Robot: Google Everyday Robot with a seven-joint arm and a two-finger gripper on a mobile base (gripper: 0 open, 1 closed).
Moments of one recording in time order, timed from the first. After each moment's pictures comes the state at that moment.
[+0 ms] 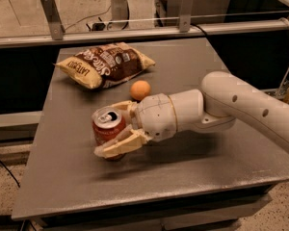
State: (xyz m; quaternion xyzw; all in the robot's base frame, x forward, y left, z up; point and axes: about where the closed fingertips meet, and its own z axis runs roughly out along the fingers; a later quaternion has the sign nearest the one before) arm 0.410 0.084 0.880 -0.60 0.45 0.48 0.45
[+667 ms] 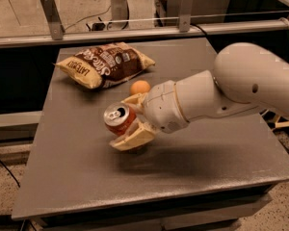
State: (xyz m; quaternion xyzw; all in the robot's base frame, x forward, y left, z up) arm 0.429 0.055 0.878 -0.66 0.56 0.29 0.41
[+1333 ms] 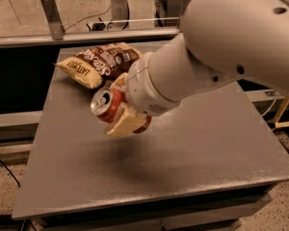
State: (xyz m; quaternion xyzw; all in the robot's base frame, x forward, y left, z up) arm 0.433 0.056 0.923 -0.70 0.60 0.11 0.36
